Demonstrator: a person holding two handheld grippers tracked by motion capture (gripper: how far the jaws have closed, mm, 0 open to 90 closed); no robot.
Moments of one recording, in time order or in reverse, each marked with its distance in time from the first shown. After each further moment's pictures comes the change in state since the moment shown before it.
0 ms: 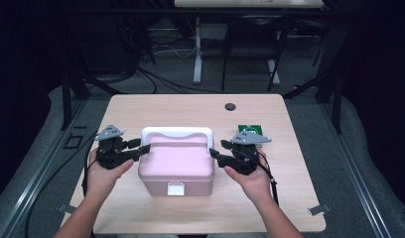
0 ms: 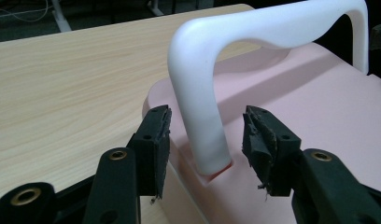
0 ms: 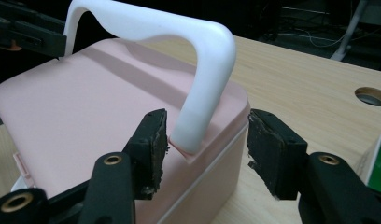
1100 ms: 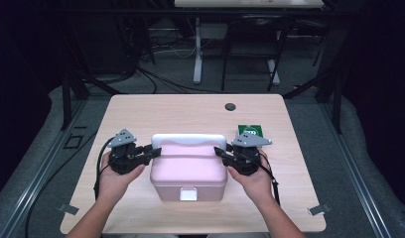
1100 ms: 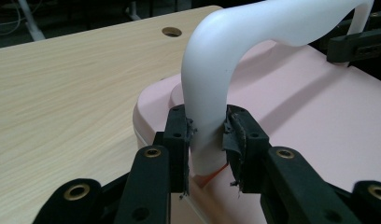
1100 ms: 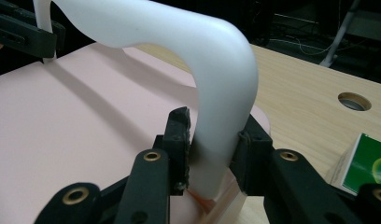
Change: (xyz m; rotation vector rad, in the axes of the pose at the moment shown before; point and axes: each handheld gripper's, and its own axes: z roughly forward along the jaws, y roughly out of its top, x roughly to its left) left arm -0.034 -0.003 0.010 -0.018 -0.074 0.054; right arm -0.004 -0.007 -0.003 -0.009 -0.028 -0.057
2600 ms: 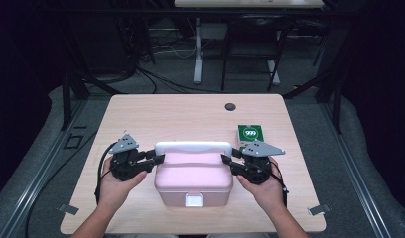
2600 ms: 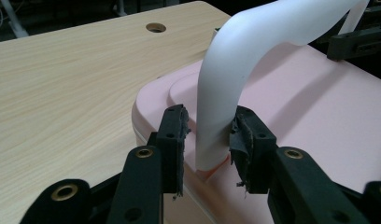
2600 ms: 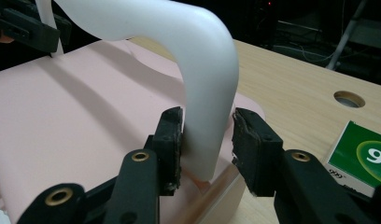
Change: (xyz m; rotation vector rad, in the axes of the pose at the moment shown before) left arm -0.014 -0.004 -0.006 0.014 -0.034 0.018; right arm -0.004 -0.017 -0.026 -0.029 0.022 -0.020
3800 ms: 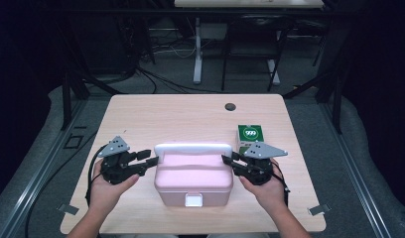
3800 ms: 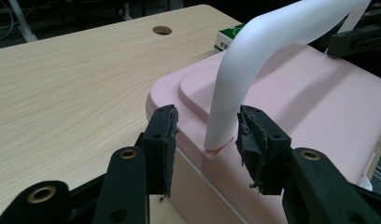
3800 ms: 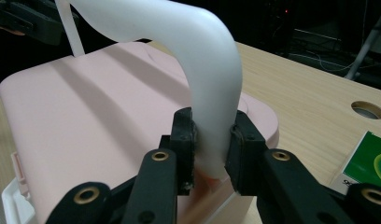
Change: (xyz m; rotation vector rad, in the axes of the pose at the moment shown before) left arm 0.003 -0.004 -0.019 -0.013 0.018 0.012; right arm -0.003 -0.003 -0.002 -0.036 0.072 -0.023
